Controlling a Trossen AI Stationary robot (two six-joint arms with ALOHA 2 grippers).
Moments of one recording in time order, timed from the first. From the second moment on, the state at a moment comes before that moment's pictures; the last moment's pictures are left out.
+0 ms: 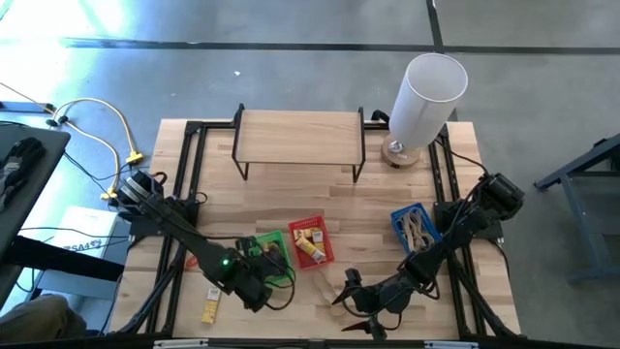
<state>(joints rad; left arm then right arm) -0.66 1.70 1.36 -0.99 -0.31 -0.88 0.73 1.73 0.95 0.37 0.24 0.33</state>
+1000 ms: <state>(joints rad) -0.57 1.70 1.17 -0.86 -0.21 -0.91 0.72 1.73 0.95 0.37 0.24 0.34</state>
